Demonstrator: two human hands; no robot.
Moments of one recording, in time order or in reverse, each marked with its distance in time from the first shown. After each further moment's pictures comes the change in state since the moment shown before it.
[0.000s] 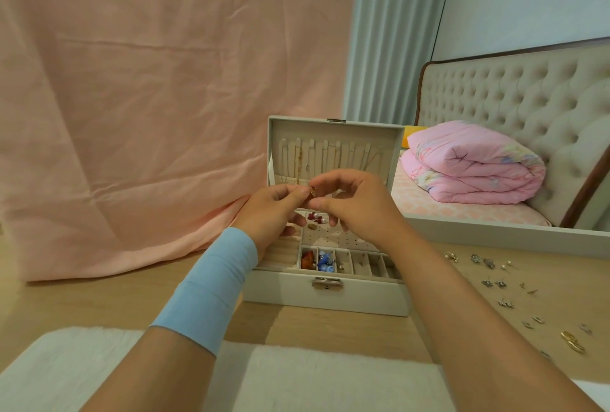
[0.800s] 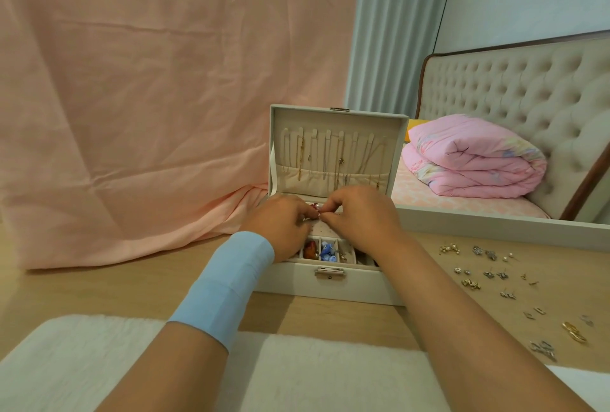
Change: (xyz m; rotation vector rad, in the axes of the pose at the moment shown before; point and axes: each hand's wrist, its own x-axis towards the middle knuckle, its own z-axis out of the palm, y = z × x) left_hand 0.009 -0.026 0.002 1.040 -0.091 0.247; right_hand -0.004 0.028 0.013 -0.858 0.049 -0.034
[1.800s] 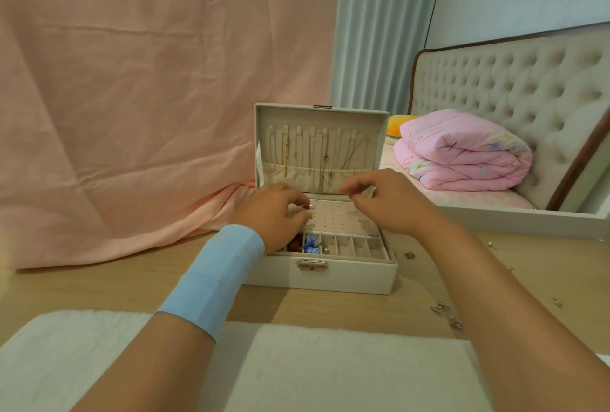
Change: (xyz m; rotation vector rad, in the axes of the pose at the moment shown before) left_hand -0.004 0.013 -0.007 -0.021 0.038 0.010; right_hand -0.011 0.043 -0.056 0.288 -0.159 0.105
